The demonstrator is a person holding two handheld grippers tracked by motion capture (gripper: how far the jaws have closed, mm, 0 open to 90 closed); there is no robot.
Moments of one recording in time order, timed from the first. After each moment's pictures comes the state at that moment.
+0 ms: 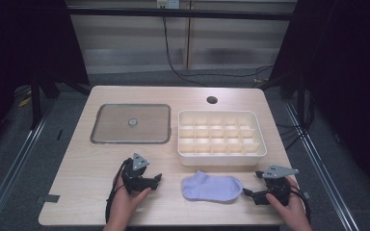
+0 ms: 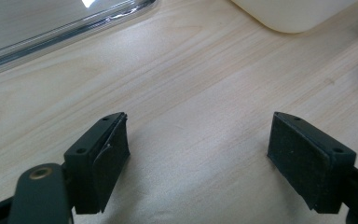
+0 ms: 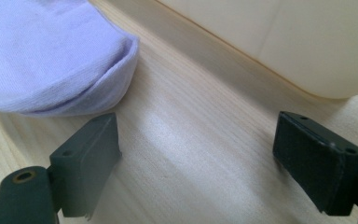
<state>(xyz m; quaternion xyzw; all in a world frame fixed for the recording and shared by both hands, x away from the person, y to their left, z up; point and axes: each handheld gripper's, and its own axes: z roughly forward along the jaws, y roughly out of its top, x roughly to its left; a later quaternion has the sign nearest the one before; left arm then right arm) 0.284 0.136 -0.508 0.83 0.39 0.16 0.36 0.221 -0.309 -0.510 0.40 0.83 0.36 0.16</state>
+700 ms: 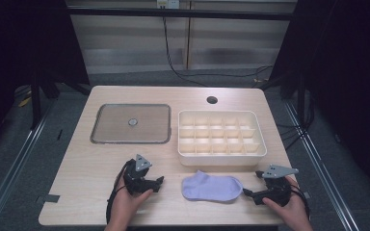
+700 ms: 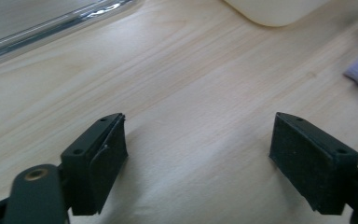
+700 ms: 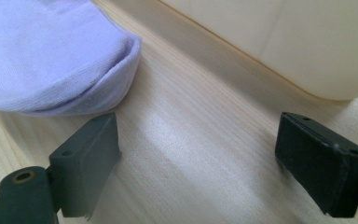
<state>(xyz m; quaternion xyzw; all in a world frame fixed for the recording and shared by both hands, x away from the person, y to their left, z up) 0.280 0.128 -0.504 0.84 0.38 0.14 0.35 0.222 -0.310 -0.510 0.39 0.83 0.36 0.15</state>
